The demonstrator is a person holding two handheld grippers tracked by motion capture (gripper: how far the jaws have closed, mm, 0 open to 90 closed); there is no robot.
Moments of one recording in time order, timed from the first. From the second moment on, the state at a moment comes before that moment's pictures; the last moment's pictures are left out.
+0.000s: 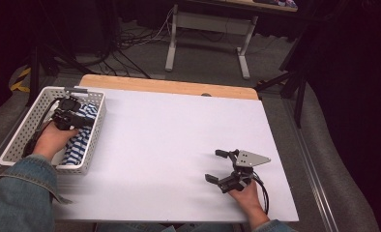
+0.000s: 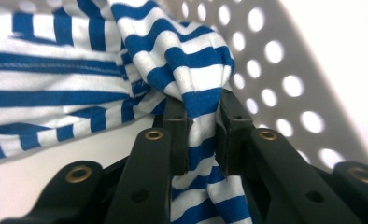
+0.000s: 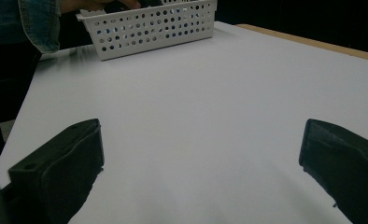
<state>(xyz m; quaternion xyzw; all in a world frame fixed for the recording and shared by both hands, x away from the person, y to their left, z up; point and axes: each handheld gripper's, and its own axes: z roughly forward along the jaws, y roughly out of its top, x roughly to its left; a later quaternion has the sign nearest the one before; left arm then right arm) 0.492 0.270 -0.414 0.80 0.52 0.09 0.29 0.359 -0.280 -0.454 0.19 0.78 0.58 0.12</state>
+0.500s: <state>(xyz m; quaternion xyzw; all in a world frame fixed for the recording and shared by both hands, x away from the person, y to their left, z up) 0.468 0.283 -0.380 0.76 0.50 0.16 0.37 0.359 -0.280 -0.454 0.19 0.78 0.58 0.12</state>
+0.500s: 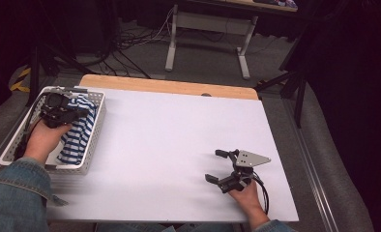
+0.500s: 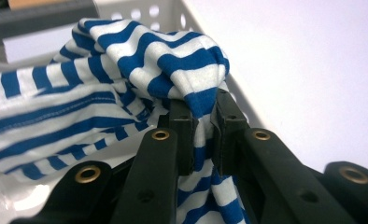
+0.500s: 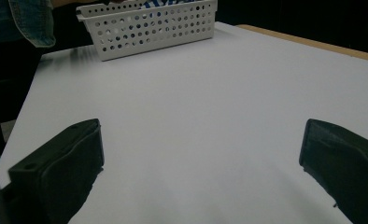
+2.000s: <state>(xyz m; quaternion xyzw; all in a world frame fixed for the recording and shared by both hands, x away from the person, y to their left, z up) 0.407 0.276 -0.293 0.68 0.40 0.28 0.55 0.358 -0.279 -0.454 0.19 0.78 0.58 0.12</state>
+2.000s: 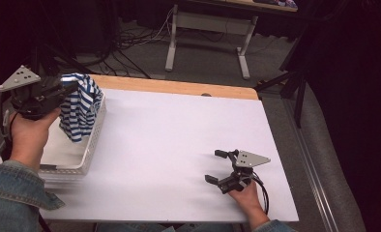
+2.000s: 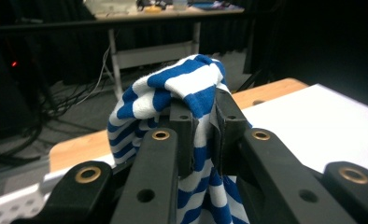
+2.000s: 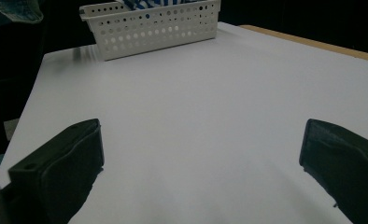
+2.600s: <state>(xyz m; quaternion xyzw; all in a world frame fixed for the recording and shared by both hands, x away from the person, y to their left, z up) 0.409 0.208 -0.273 0.69 0.32 0.23 0.61 0.358 -0.279 -0.454 0.19 0.78 0.58 0.12</state>
